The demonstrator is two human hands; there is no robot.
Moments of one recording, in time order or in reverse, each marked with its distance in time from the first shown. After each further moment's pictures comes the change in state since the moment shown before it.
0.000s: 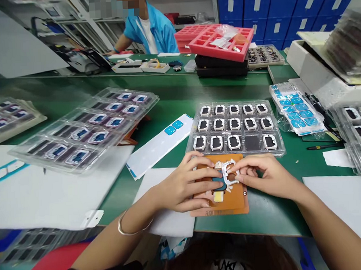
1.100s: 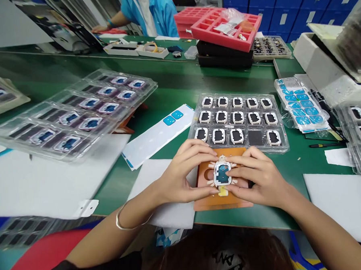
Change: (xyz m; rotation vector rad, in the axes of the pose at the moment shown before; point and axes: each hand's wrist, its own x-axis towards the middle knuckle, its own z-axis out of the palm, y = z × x) left_hand 0.003 0.009 0.008 -0.183 0.289 -0.345; right_hand 0.003 -0.005 0.024 -0.513 0.149 -0.477
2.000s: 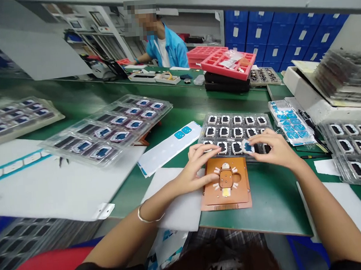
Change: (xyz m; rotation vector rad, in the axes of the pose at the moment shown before) left_hand -0.002 -0.019 0.008 0.084 0.018 -0.067; right_hand 0.013 0.064 -0.058 -0.119 -0.058 0.141
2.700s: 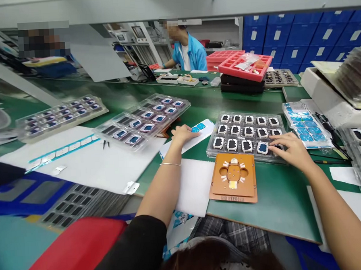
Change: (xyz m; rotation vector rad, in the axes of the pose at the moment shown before) left_hand 0.040 -0.108 -0.059 0.478 0.048 -1.380; right_hand -0.028 0.056 0.009 -0.188 0.114 0.057
